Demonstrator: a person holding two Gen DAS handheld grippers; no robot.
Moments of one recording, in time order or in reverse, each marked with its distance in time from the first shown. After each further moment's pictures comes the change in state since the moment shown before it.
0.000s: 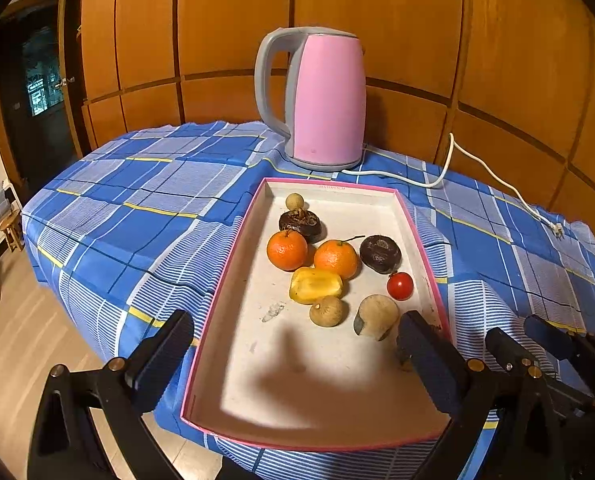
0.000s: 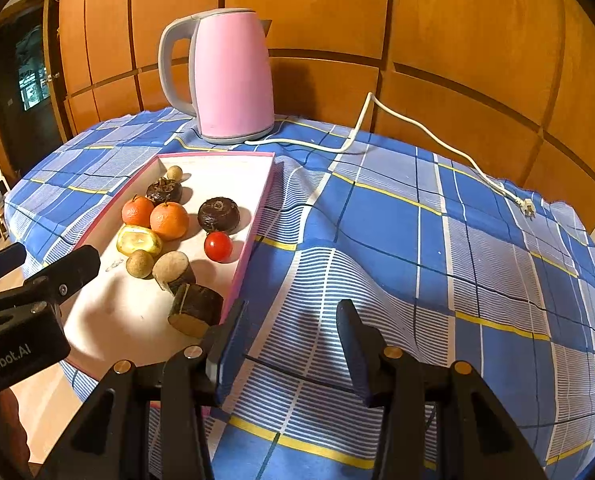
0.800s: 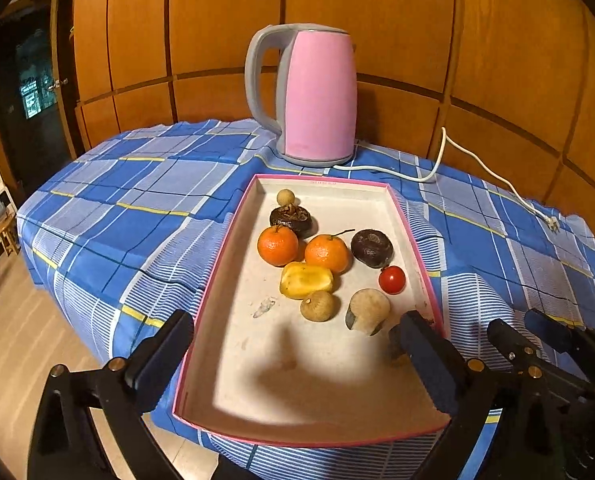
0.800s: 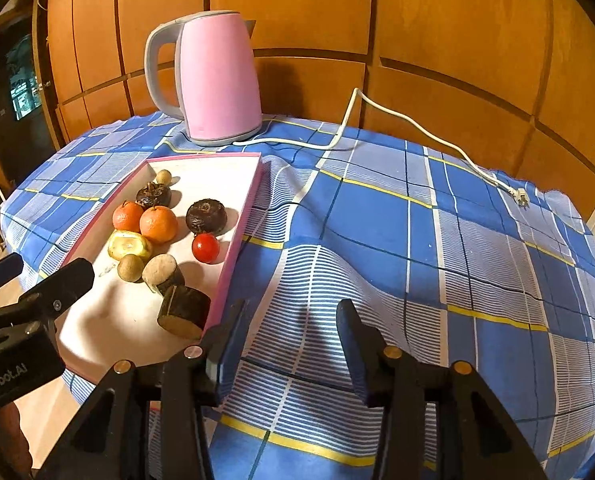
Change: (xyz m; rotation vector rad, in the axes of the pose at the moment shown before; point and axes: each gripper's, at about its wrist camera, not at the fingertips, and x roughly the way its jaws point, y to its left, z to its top) left arm 0.001 -0.004 -0.003 0.013 0.011 -0.015; right arm 0.000 -0.009 0.000 0.041 0.007 -0.009
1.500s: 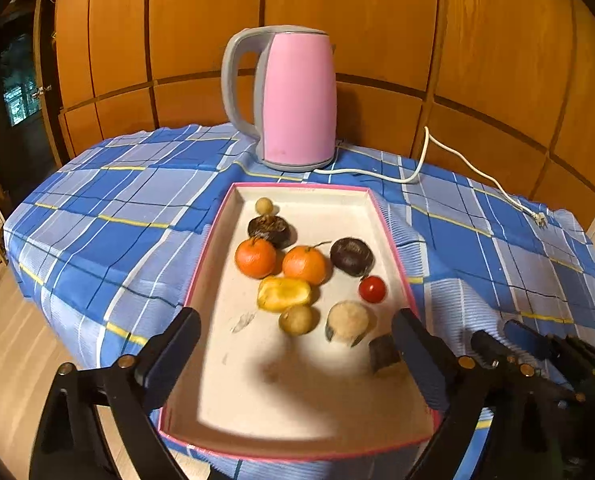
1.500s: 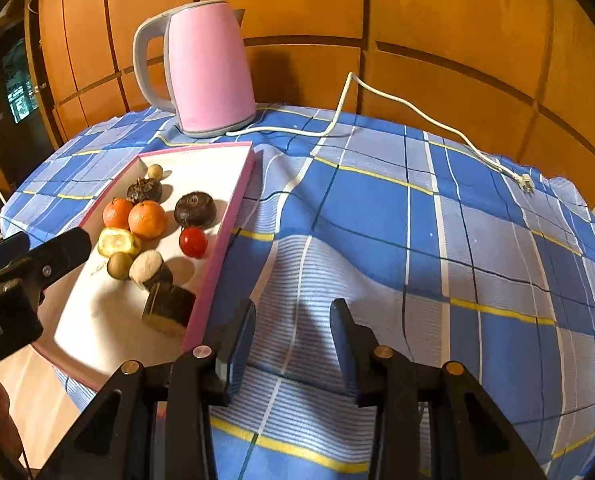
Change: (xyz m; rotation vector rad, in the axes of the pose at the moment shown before) left arm 0.000 -0.008 0.010 0.036 0.001 -0.050; right arm 0.011 -0.010 0.000 0.025 0.043 0.016
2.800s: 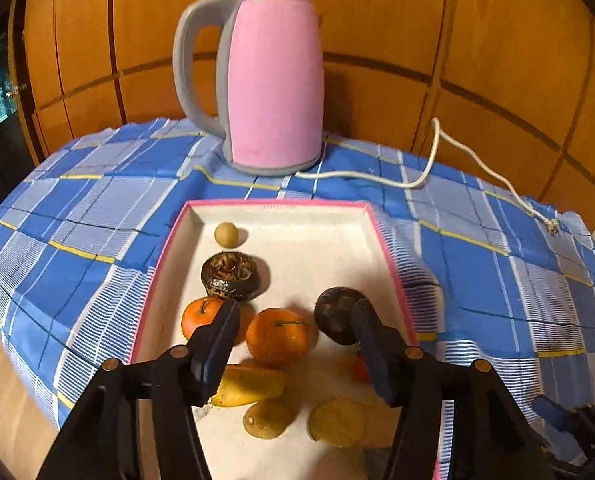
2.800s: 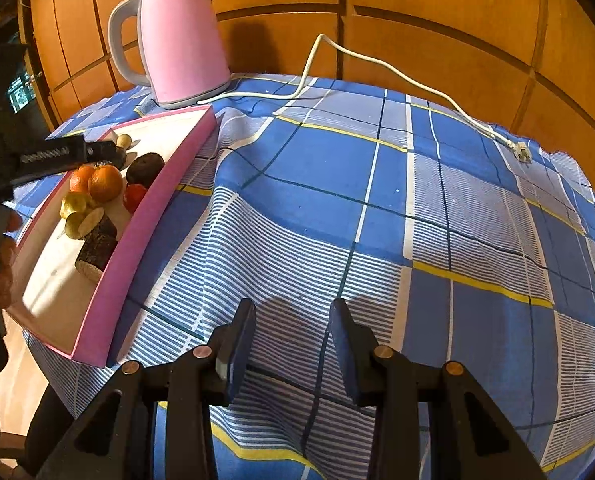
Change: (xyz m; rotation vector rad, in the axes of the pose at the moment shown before) left arm 0.080 -0.020 0.052 0.025 0.053 -0.045; right arm 0.017 -0.057 -0.018 -0.004 0.079 0.020
